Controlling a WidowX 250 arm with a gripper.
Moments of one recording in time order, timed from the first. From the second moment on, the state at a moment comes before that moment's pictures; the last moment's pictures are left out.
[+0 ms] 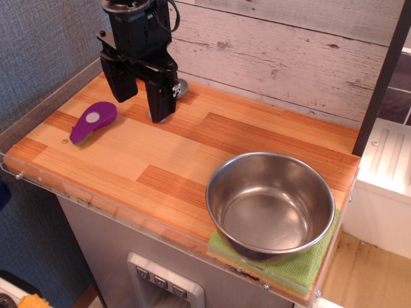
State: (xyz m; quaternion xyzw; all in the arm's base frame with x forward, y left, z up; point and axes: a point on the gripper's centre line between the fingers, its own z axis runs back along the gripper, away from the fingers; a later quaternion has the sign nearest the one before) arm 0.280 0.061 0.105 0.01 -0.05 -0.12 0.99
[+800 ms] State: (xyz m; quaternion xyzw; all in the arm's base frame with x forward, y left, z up) arm 0.273 0.121 0.107 0.01 -0.07 -0.07 1.00
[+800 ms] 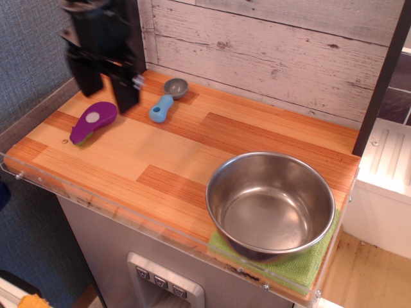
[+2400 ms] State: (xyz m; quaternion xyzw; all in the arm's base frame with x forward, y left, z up) arm 0.281 0.195 0.012 0.08 0.02 0.03 1.00
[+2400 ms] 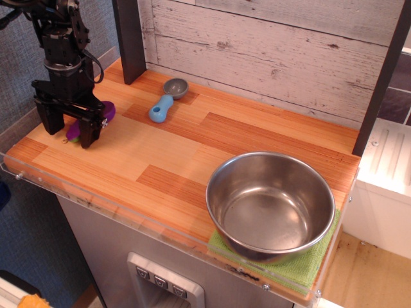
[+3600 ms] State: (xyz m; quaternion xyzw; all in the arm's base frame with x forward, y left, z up) arm 0.328 0.030 0.110 0.01 -0.07 0.00 1.00
